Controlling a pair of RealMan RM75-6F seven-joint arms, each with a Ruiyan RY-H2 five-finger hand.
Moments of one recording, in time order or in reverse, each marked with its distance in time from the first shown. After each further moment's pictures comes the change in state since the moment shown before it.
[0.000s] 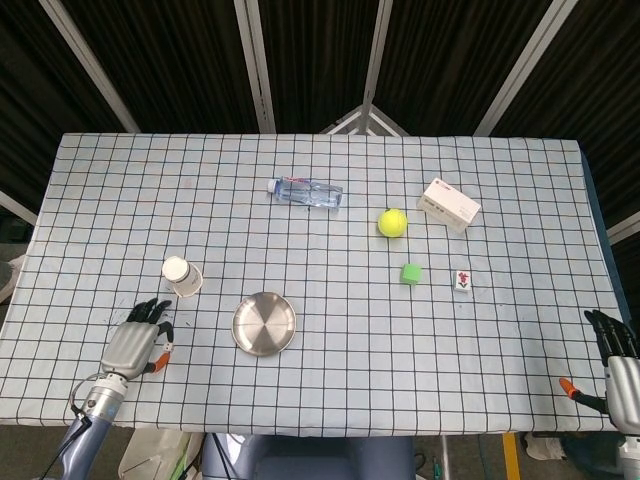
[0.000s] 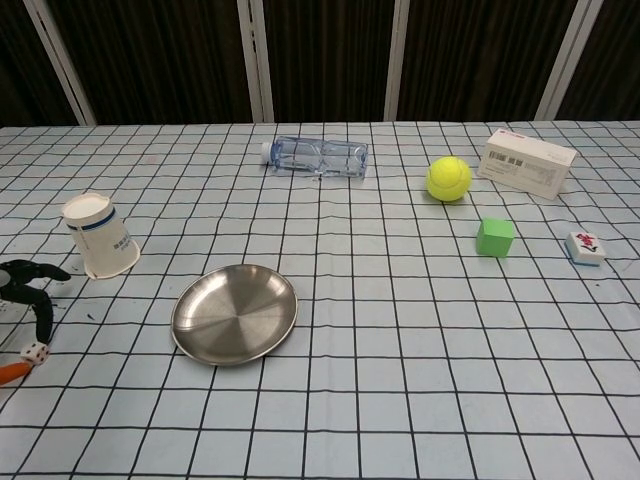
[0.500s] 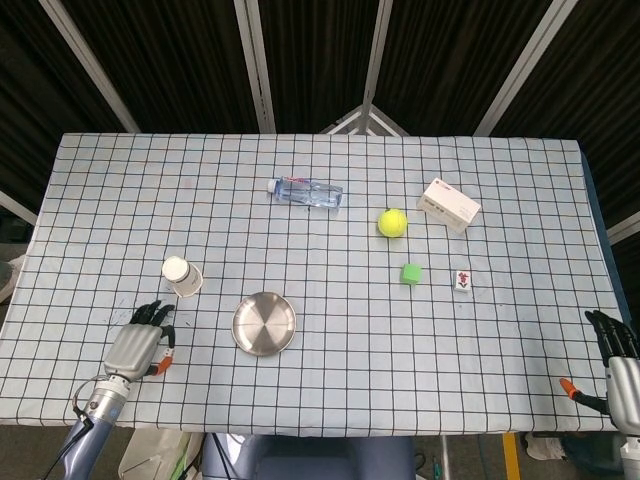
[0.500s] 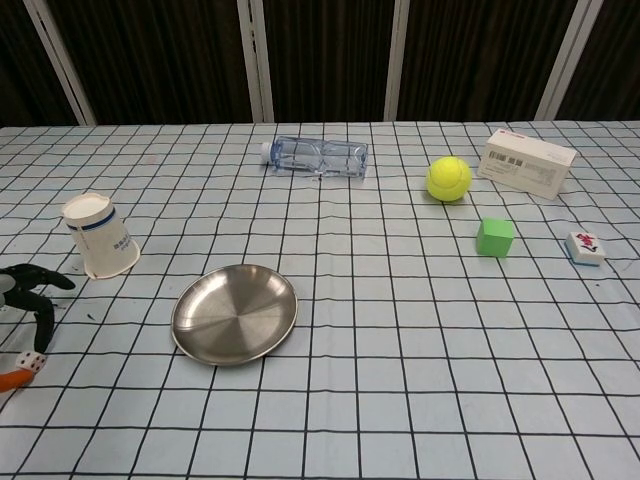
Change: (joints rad) left arm -0.001 0.001 0.010 -0.013 0.002 -0.003 0.005; right arm -0.002 0.002 -0.001 0.002 -0.003 0.003 0.003
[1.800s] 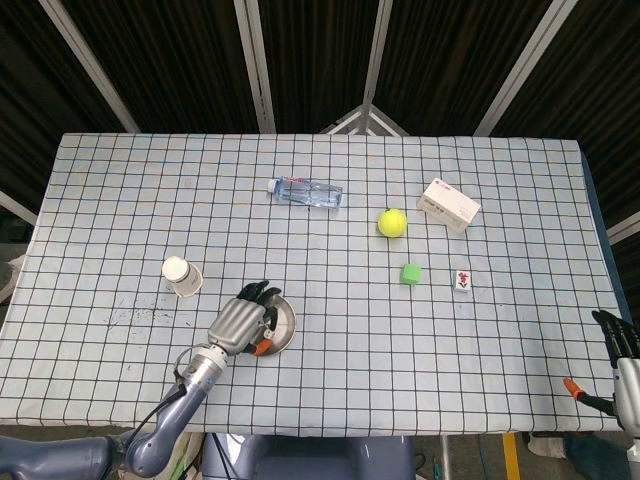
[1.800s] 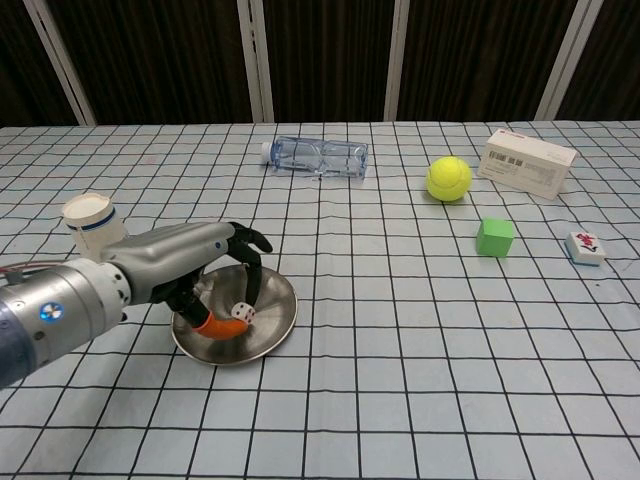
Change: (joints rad) left arm -0.292 -0.273 -0.206 -0.054 -0.196 -0.183 0.189; right arm -0.008 0.020 0.002 -0.005 -0.003 0.010 0.060
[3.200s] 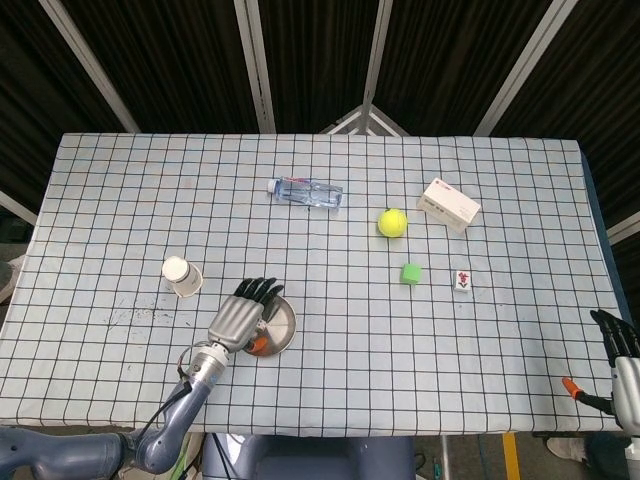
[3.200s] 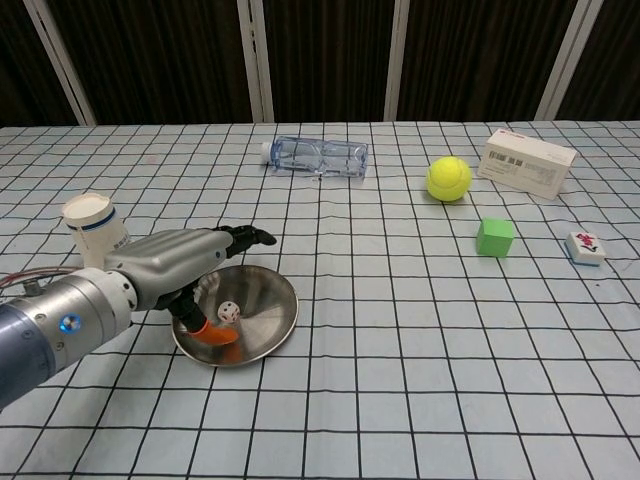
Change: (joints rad) left arm -0.030 -0.017 0.059 0.047 -0.002 0.091 0.036; right arm 0.004 -0.004 0.003 -0.003 0.006 -0.010 -0.005
